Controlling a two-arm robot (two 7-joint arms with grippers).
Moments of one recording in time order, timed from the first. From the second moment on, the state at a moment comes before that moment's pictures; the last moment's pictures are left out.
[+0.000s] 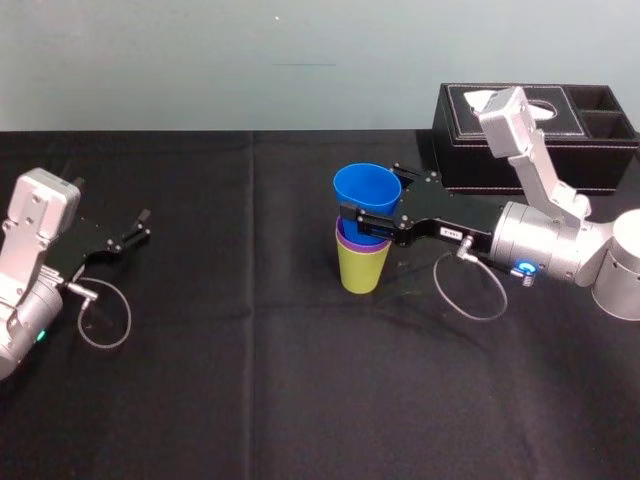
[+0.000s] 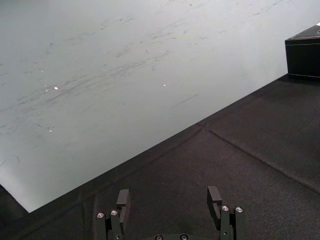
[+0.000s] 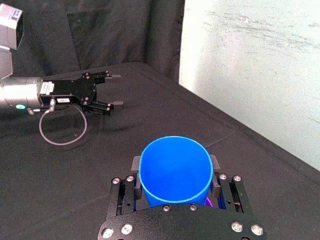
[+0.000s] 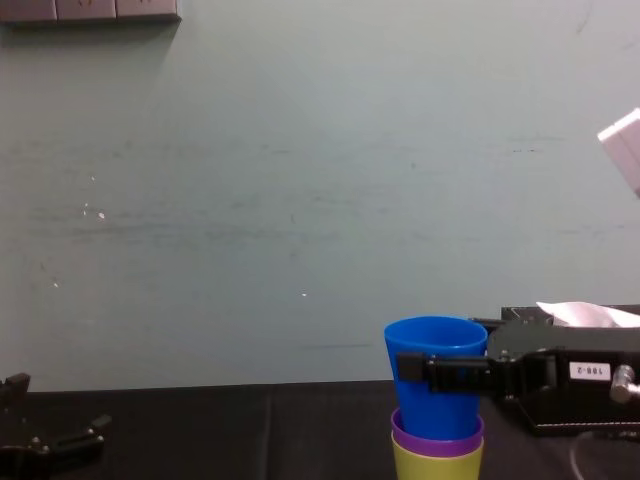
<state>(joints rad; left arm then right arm) -0.20 0.60 0.45 -1.41 -0.25 -0.12 0.03 0.50 0.50 -0.55 -1.29 0.52 -0.01 0.71</state>
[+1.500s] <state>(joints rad) -0.20 0.60 0.45 -1.41 -0.25 -0.12 0.03 0.49 0.48 -0.55 -1.23 0.50 -0.04 0.72</state>
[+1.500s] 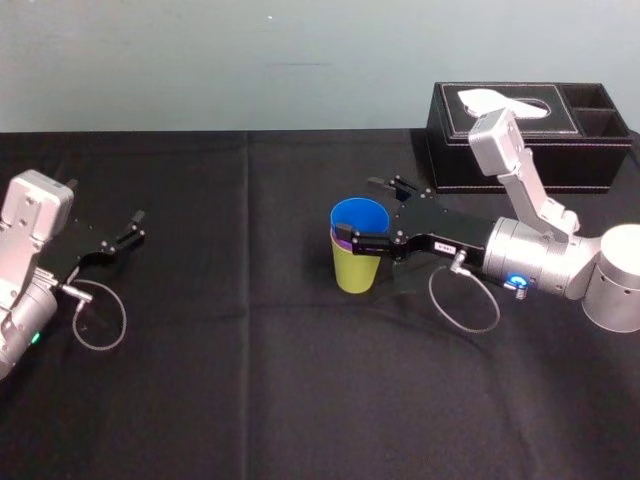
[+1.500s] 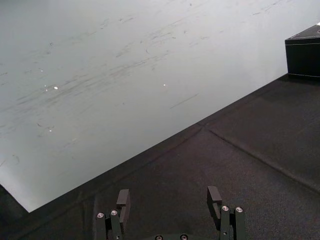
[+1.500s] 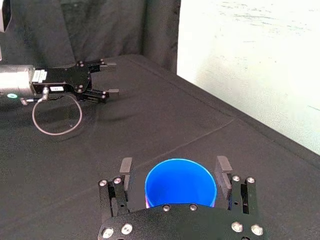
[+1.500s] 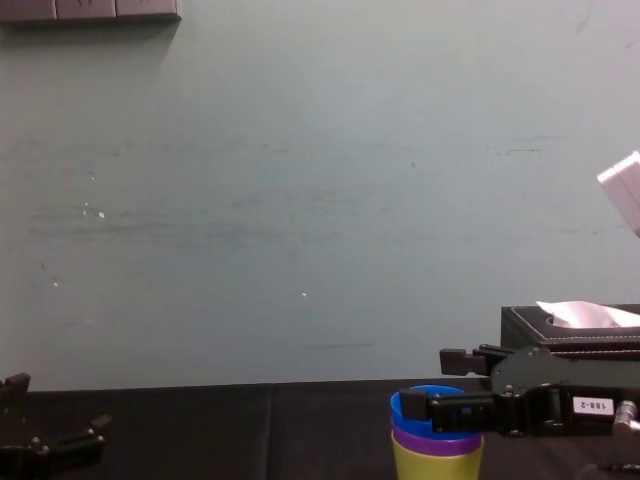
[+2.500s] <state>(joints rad) -0.20 0.60 0.45 -1.41 -0.25 -0.12 0.03 0.25 0.40 -0.34 -1.36 0.37 -0.10 0.17</state>
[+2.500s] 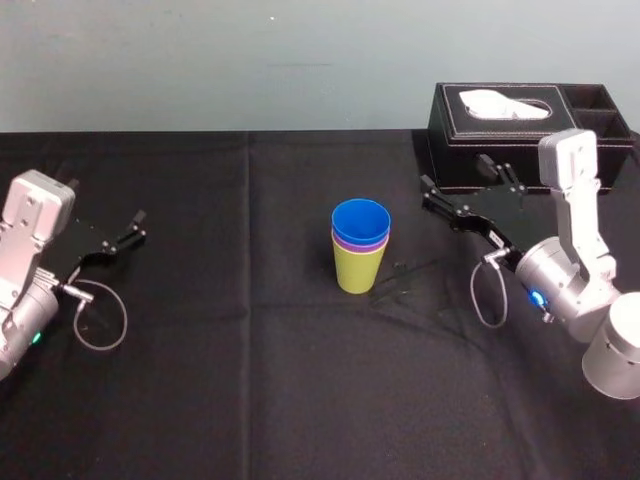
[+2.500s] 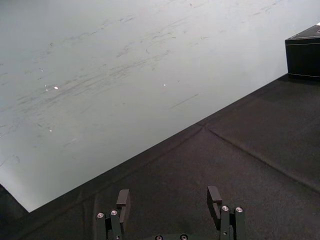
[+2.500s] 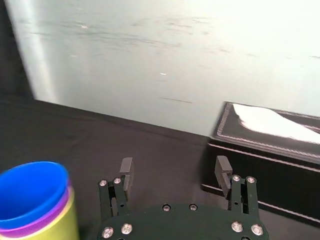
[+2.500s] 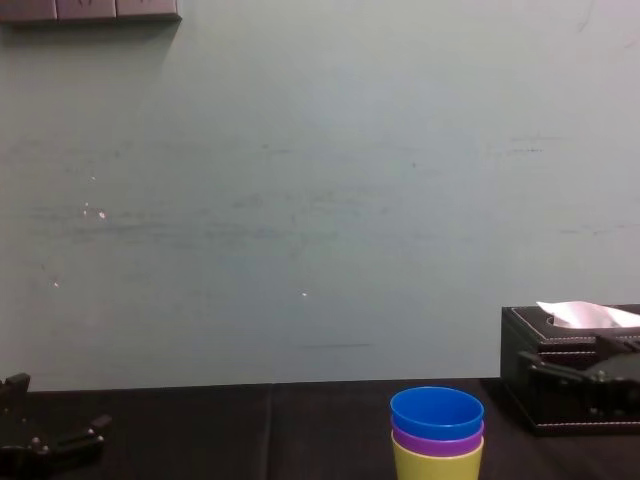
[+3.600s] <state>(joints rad) -0.20 0.60 0.45 -1.41 -0.25 -0.12 0.03 0.28 0.32 -0.33 -1.23 0.27 -0.11 0.09</state>
